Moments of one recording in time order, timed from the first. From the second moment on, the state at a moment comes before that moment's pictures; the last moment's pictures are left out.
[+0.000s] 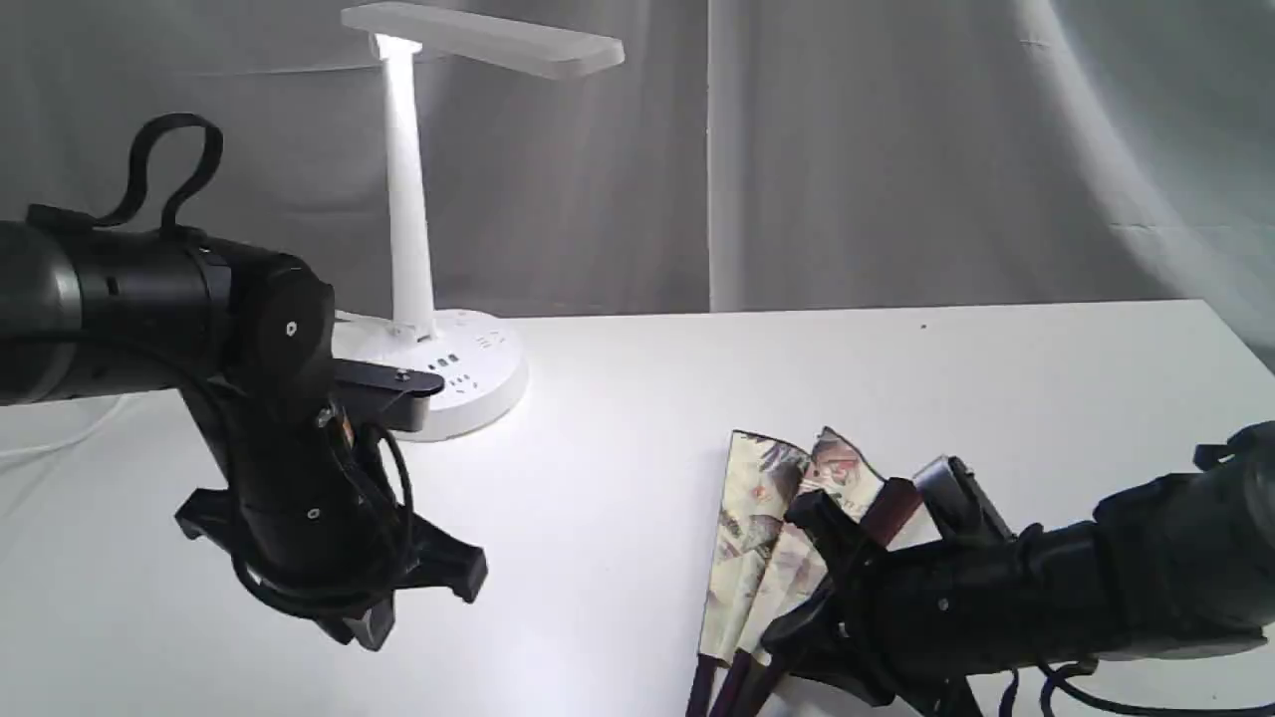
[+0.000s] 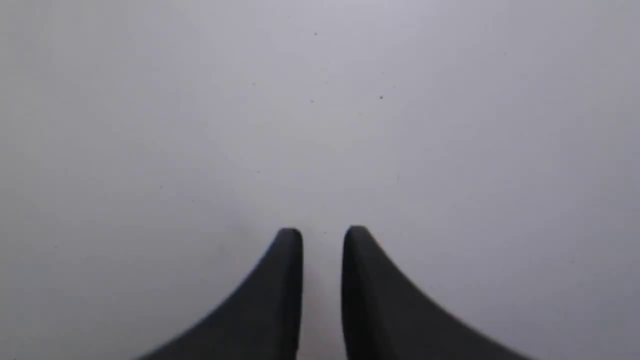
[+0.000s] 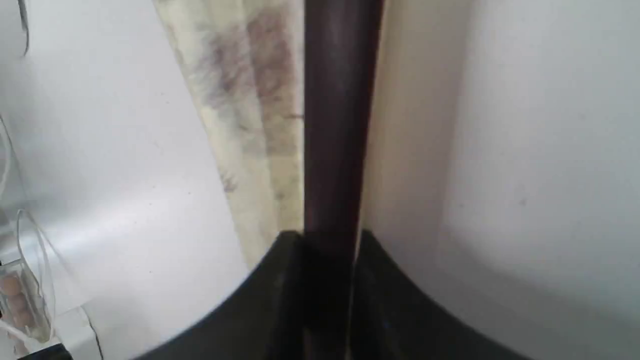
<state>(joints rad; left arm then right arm) -0.42 1.94 -1.28 -0.02 0.92 -0.12 0.22 2.02 -0.84 1.77 0.60 -0.82</state>
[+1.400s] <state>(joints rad) -0.42 1.94 -1.28 -0.02 0.79 -0.12 0.08 2.03 -0.86 1.75 1.19 -1.24</state>
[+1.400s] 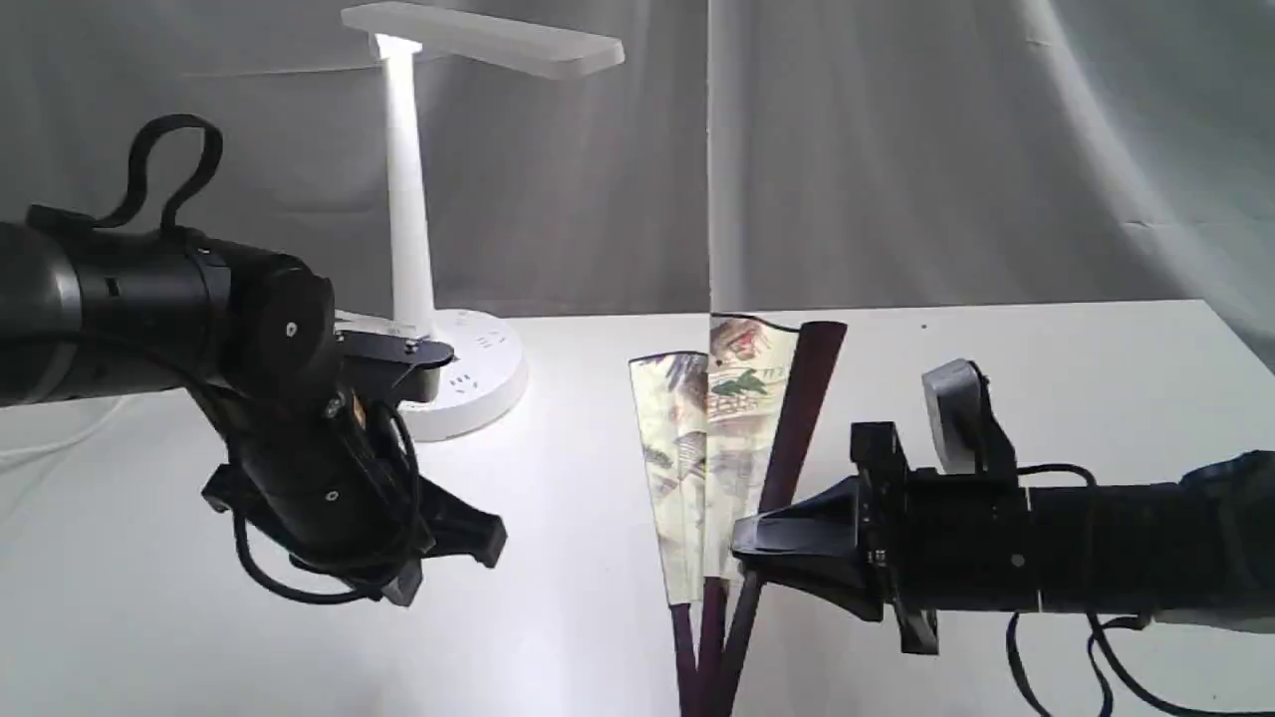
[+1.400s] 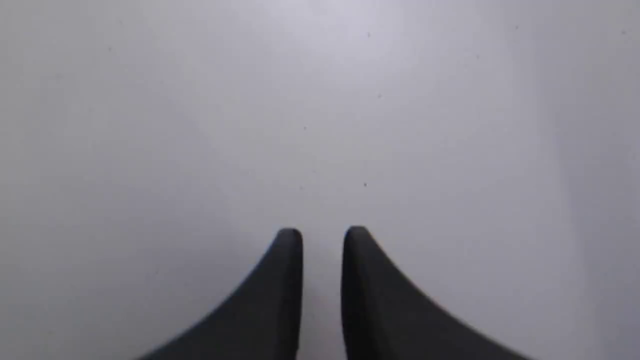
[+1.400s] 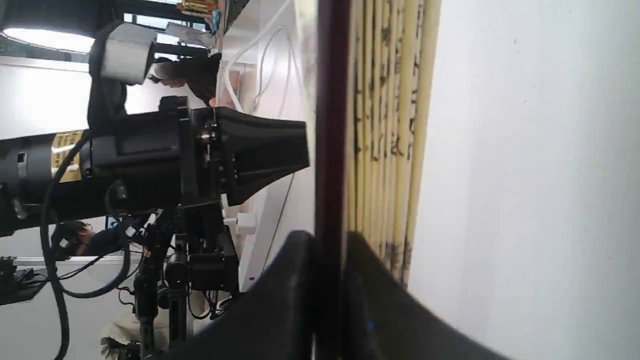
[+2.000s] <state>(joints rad) -0.42 1.89 -1.31 -0.14 0.68 -0.02 0.07 2.03 -0.86 1.74 1.20 -1.27</state>
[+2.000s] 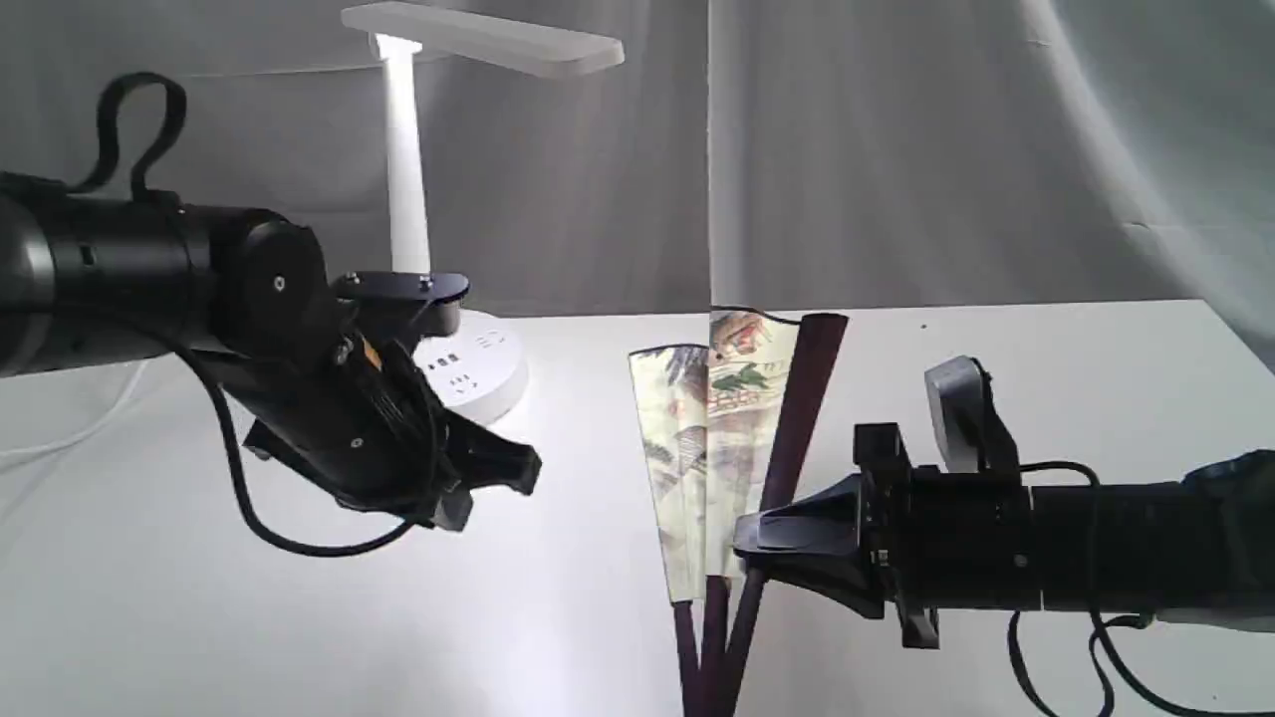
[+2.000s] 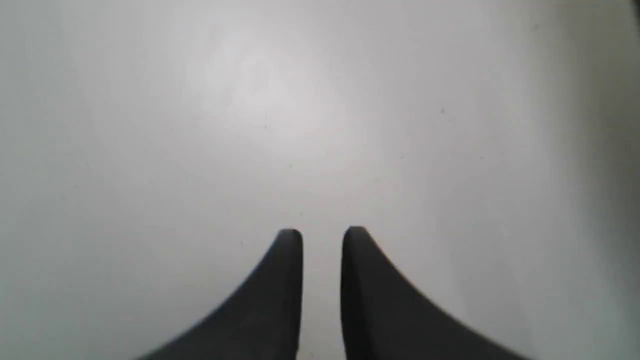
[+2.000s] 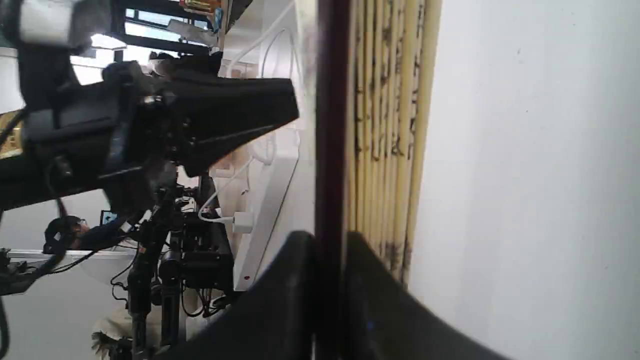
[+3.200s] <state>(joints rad) -0.42 1.83 -1.07 -0.88 0.30 0.30 0.07 2.03 -0.86 1.65 1.20 -1.28</state>
